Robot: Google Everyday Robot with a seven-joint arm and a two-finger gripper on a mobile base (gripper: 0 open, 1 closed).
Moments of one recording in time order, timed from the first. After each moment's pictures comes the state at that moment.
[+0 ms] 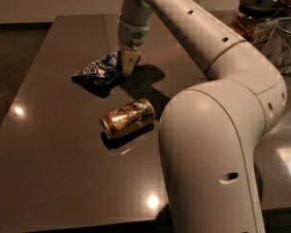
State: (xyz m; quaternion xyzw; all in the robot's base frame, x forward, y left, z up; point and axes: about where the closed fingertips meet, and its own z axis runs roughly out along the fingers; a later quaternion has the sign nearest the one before) arm 0.705 0.047 0.856 -0.78 0.60 0.05 0.15
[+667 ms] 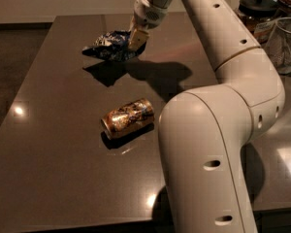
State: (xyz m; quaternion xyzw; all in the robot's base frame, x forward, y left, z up) arm 0.726 0.015 0.911 -0.72 0.65 0.10 0.22
